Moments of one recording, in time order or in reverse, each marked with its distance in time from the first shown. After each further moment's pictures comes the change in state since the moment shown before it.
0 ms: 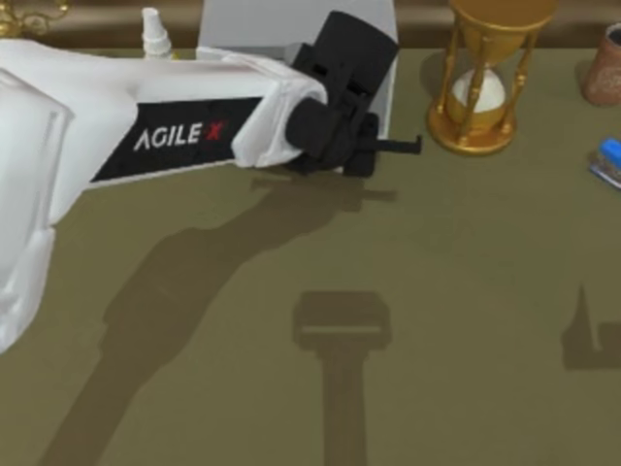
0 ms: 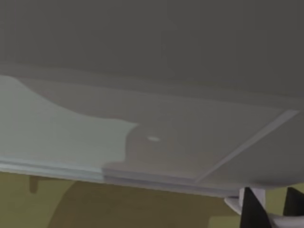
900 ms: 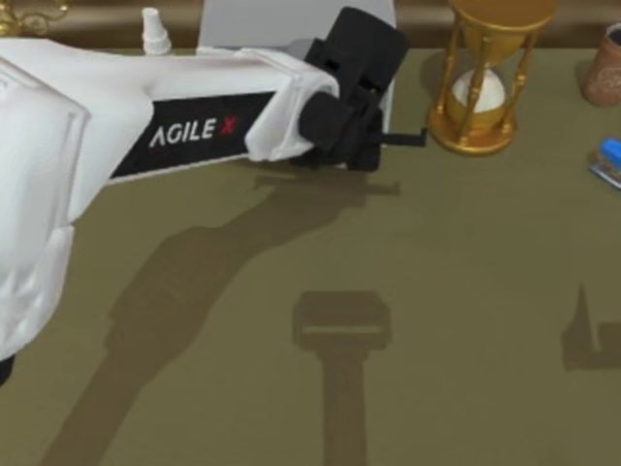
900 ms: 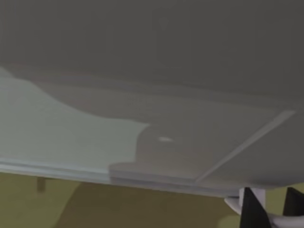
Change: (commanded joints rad) left arm -0.012 0.039 0.059 -0.039 -0.032 -0.044; right arm 0.000 0.000 0.000 0.000 0.000 0.000
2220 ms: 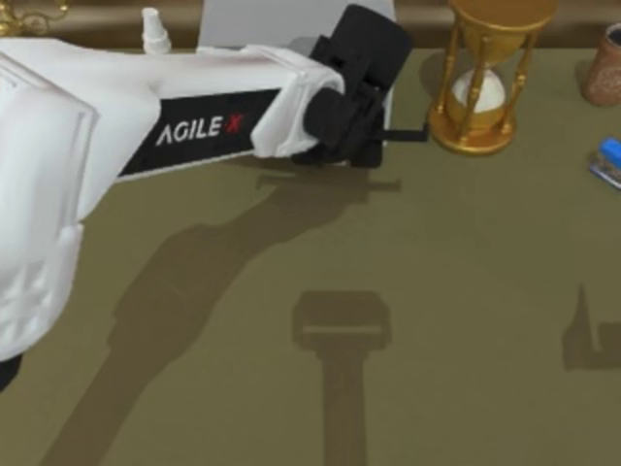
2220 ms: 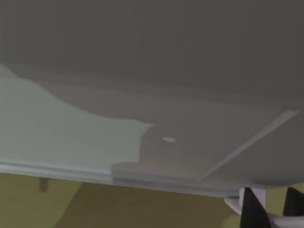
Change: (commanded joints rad) left arm 0.002 0.016 0.034 -0.019 -0.017 -0.023; right arm 0.000 0.000 0.000 0.000 0.000 0.000
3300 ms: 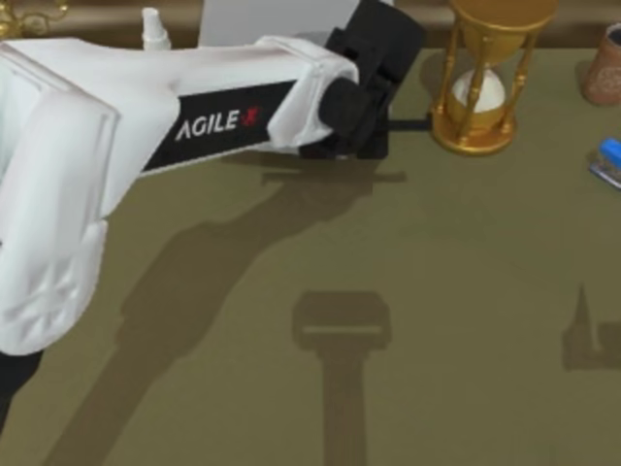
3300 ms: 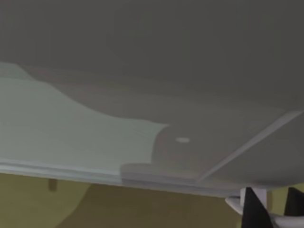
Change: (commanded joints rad) left arm -0.007 0.056 0.096 -0.063 -0.043 -0.063; right arm 0.000 0.000 0.000 0.000 0.000 0.000
